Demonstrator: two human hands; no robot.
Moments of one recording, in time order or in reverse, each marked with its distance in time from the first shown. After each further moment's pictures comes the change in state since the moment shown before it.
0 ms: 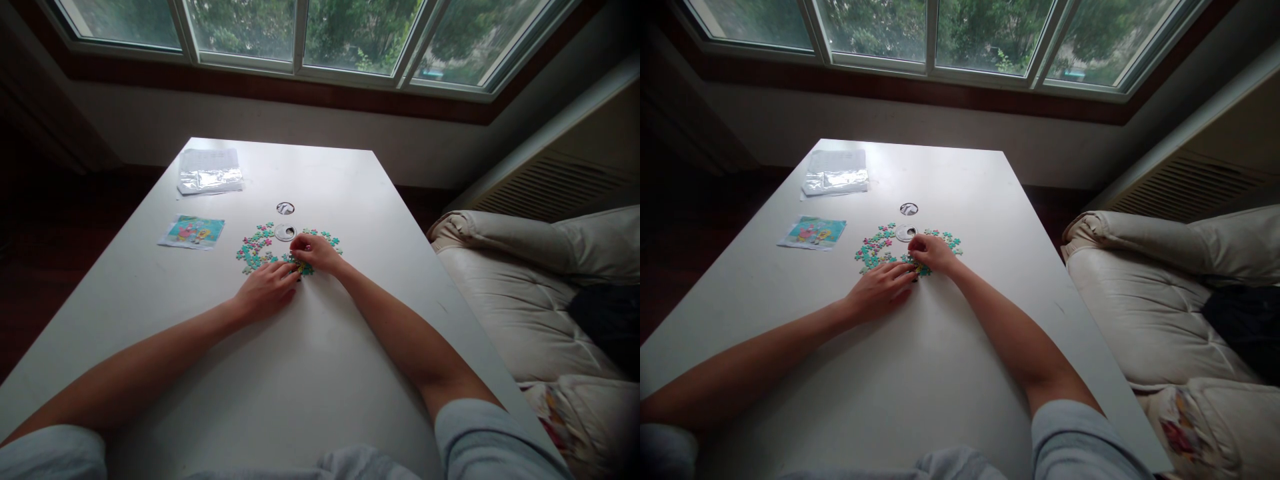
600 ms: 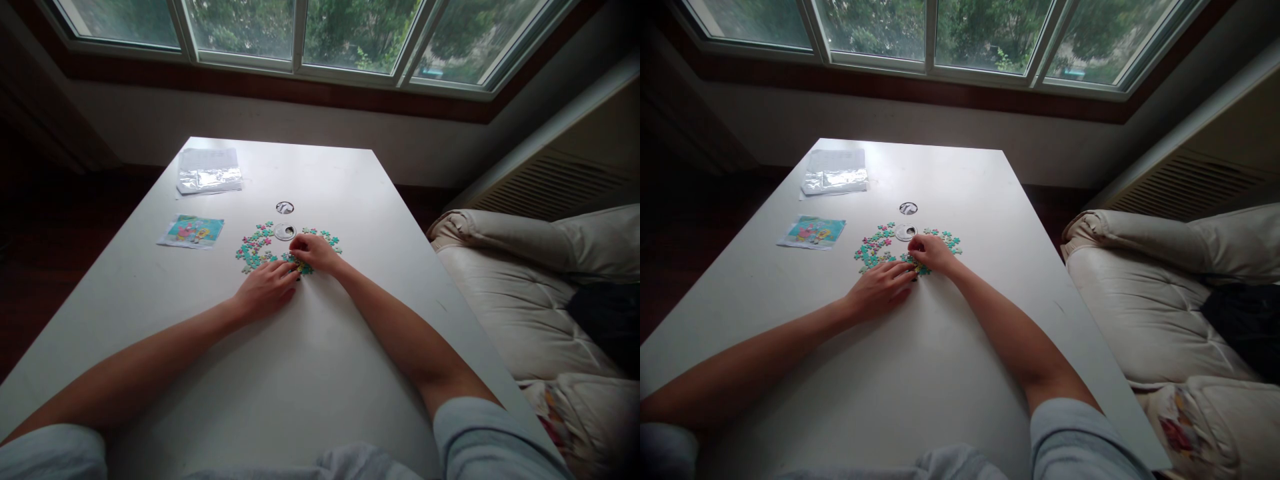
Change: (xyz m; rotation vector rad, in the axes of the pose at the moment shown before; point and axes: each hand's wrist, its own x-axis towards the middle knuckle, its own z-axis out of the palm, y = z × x) left_hand 0.001 0.000 -0.001 -0.018 -0.013 -0.002; right_hand 0.001 -0.003 0.000 -0.090 0.000 0.013
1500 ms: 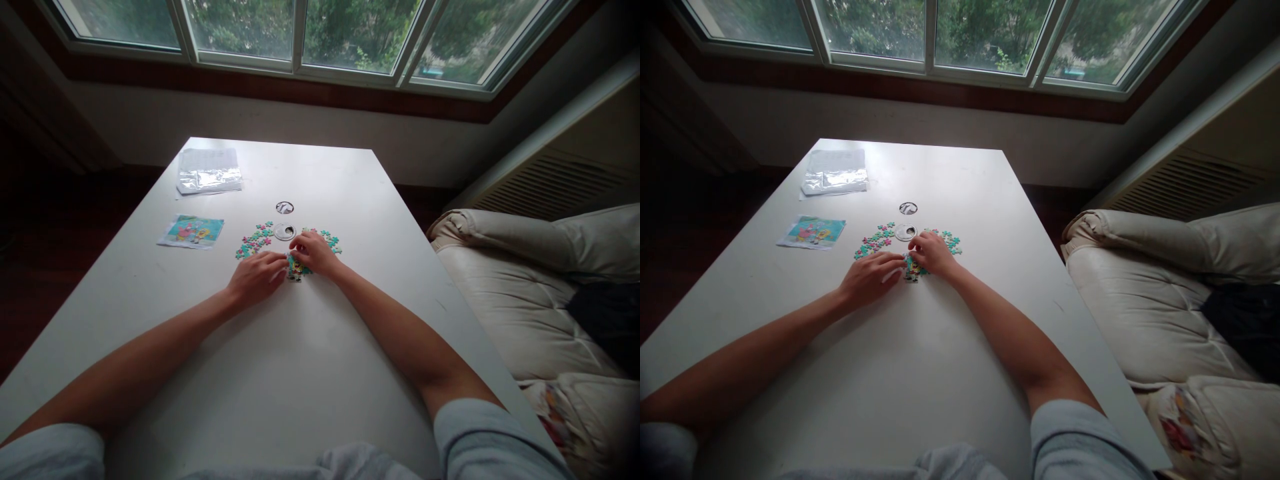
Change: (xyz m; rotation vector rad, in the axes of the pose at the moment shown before) left_hand 0.002 -0.026 -0.002 -0.097 0.115 -0.140; right_hand -0.003 0.007 0.006 -0.260 0.082 -0.139
